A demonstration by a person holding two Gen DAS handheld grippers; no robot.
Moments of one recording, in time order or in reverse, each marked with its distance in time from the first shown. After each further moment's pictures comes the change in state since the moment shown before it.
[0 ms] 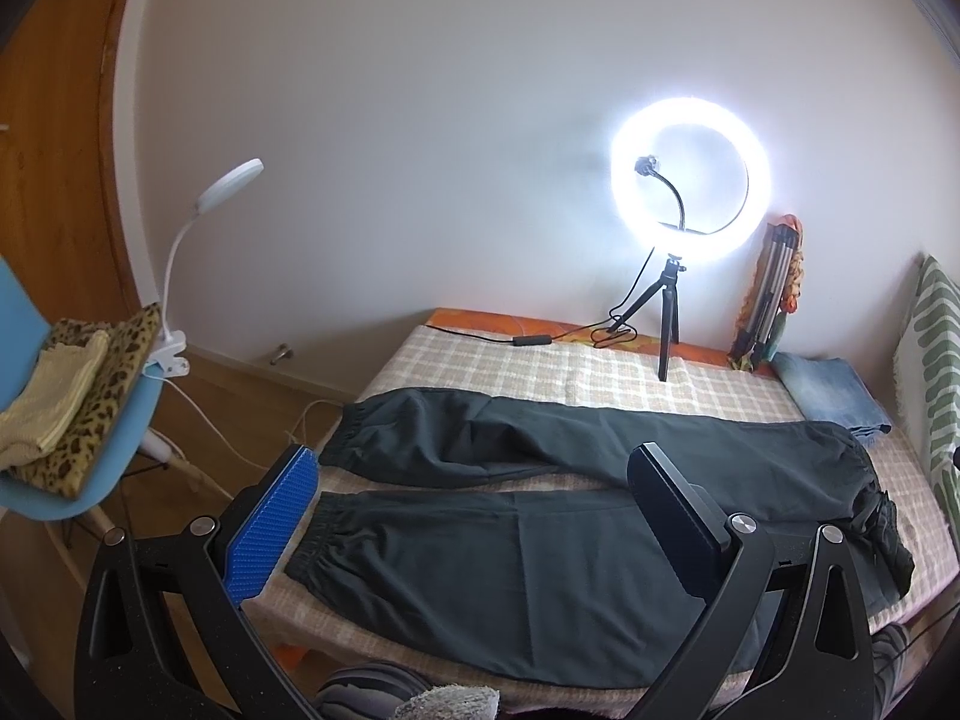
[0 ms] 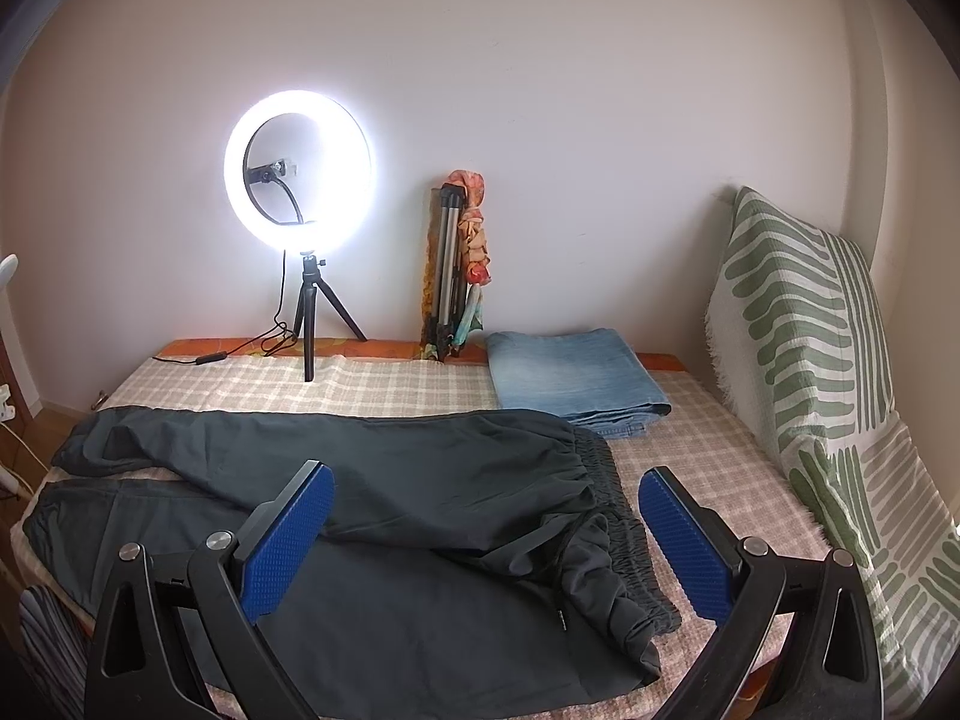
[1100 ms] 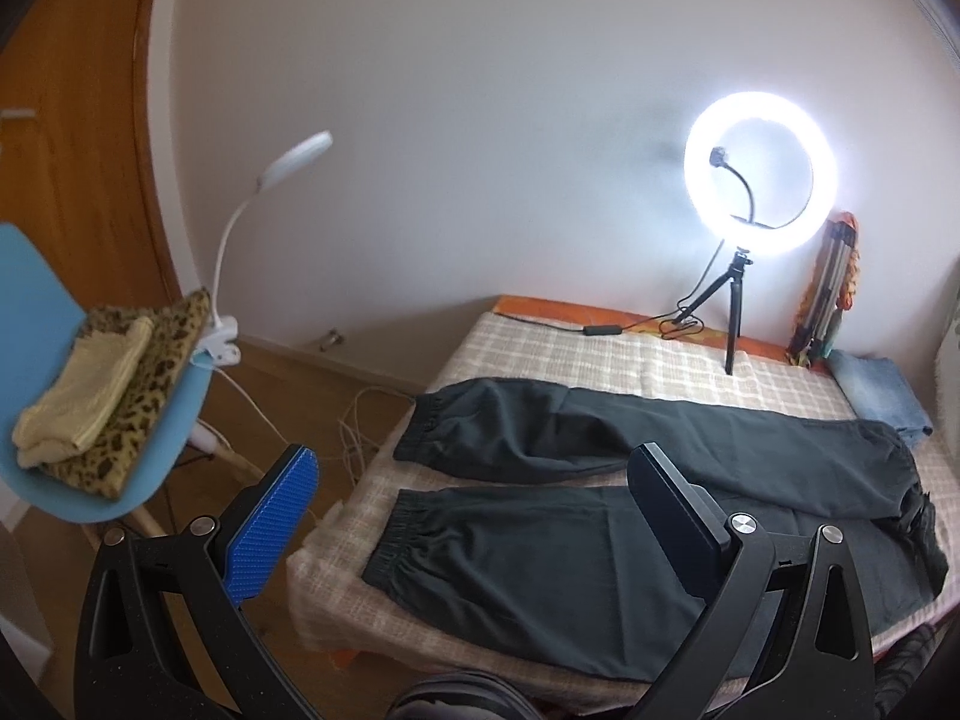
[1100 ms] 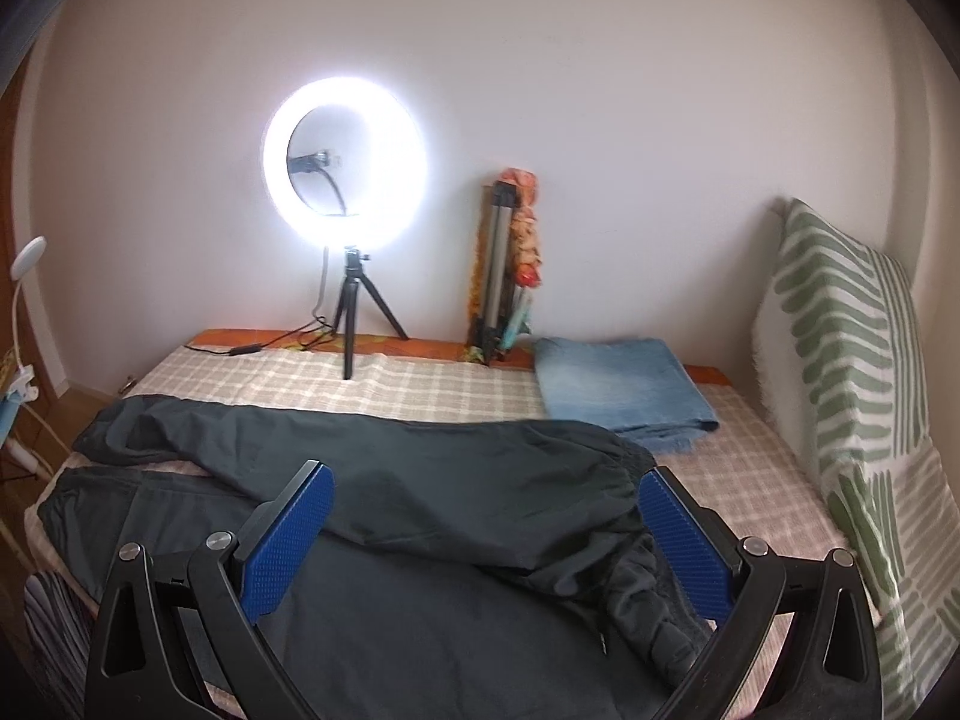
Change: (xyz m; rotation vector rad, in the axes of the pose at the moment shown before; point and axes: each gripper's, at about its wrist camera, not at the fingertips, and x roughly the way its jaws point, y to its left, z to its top) left arm 0.020 0.067 0.004 -0.031 0.043 0.095; right arm 0.020 0.029 0.010 -0.079 -0.015 0.109
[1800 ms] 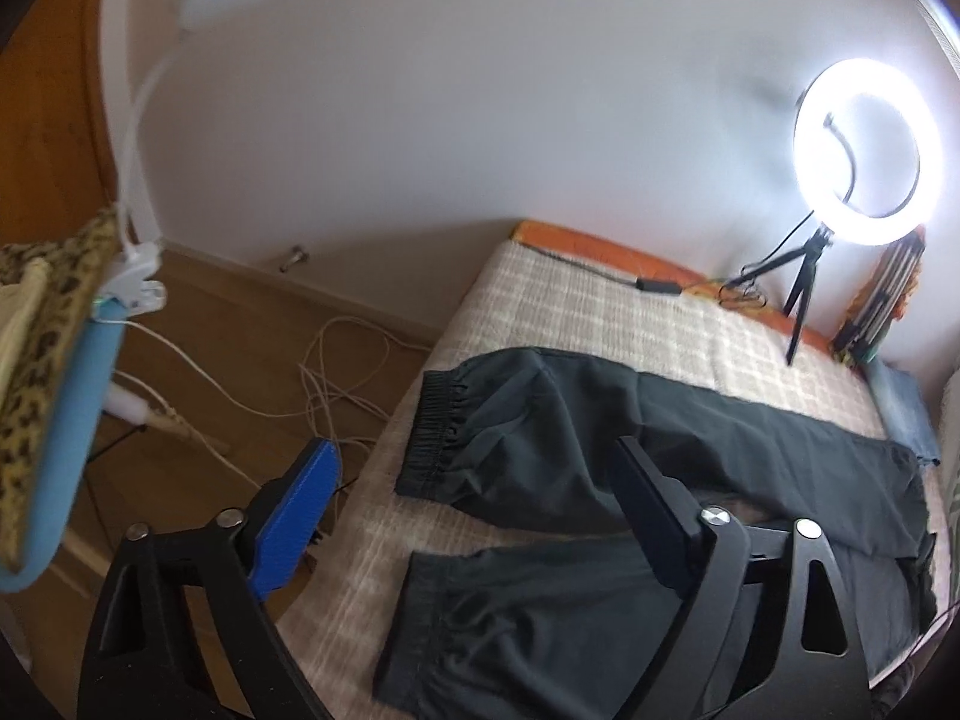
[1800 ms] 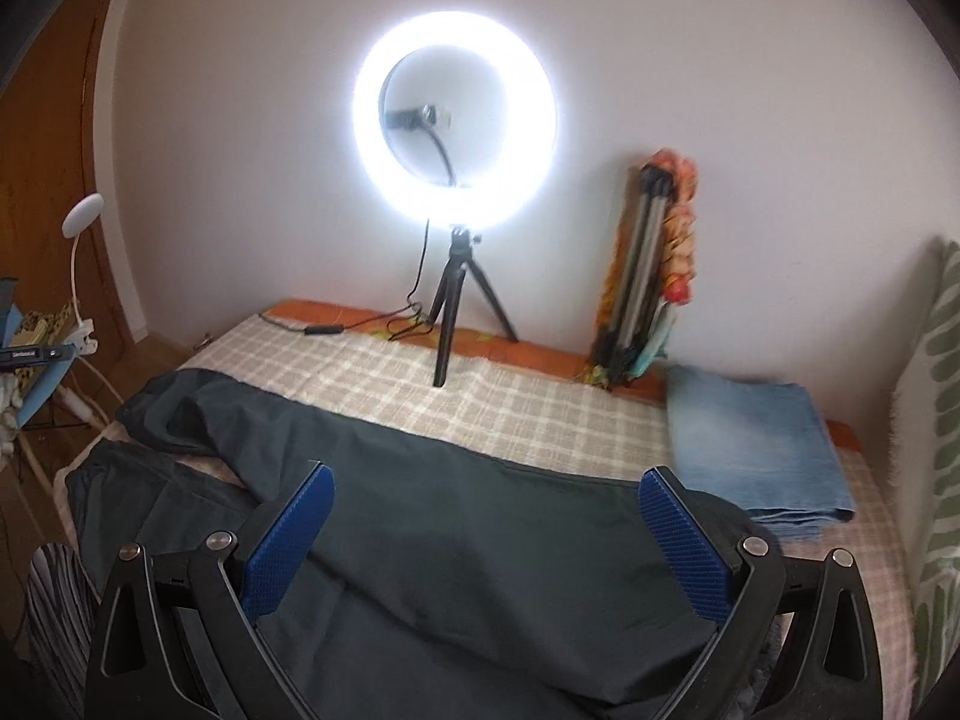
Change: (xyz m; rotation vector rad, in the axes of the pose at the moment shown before) left arm 0.184 0.052 0.024 -0.048 0.250 -0.088; right arm 0.134 0.036 0.044 -0.122 0.094 0.303
